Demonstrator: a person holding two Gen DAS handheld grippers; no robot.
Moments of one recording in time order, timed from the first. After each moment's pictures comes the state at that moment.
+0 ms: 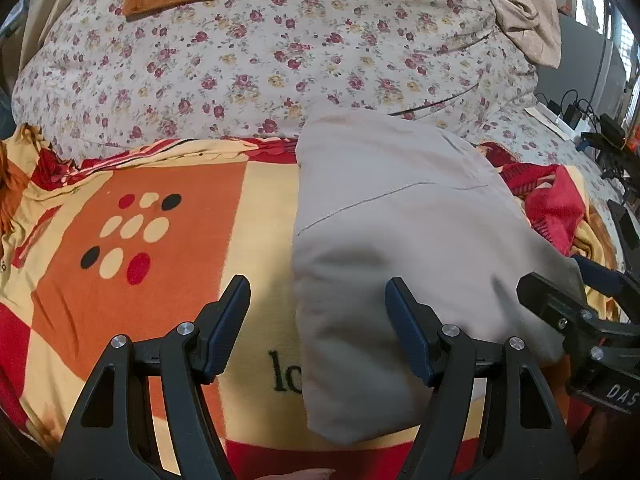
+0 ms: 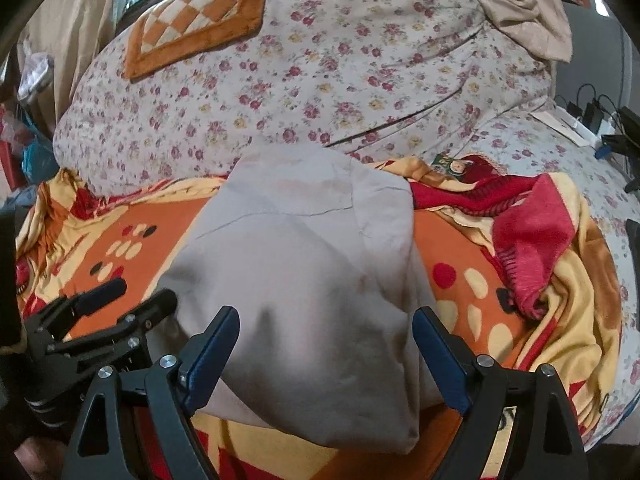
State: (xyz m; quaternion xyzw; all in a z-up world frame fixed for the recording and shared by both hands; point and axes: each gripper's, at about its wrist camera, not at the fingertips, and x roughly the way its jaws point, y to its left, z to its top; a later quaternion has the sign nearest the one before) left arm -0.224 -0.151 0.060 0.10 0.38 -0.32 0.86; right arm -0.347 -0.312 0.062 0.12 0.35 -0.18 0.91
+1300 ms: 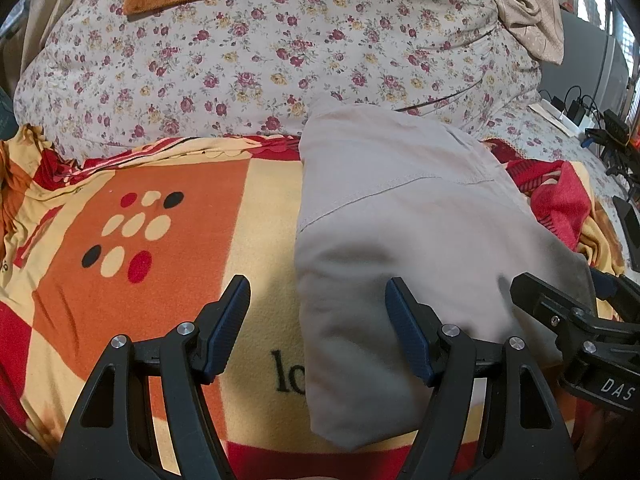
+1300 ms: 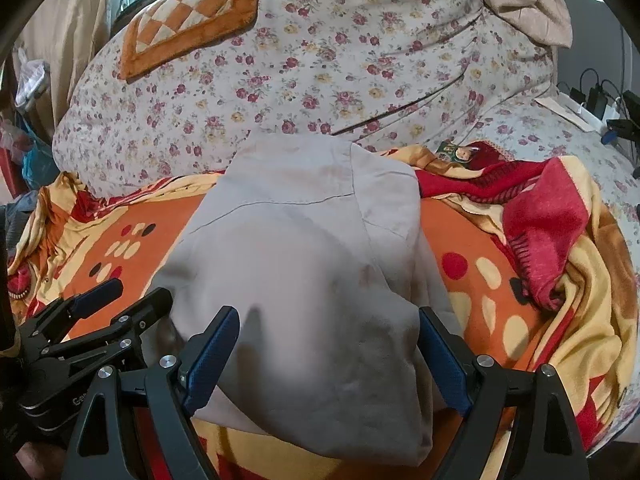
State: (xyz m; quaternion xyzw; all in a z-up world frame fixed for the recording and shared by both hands) left arm -0.222 -0.152 0.056 0.10 0.39 -0.31 0.86; right arm -0.343 -0.316 0.049 0.14 0.35 -0.18 0.91
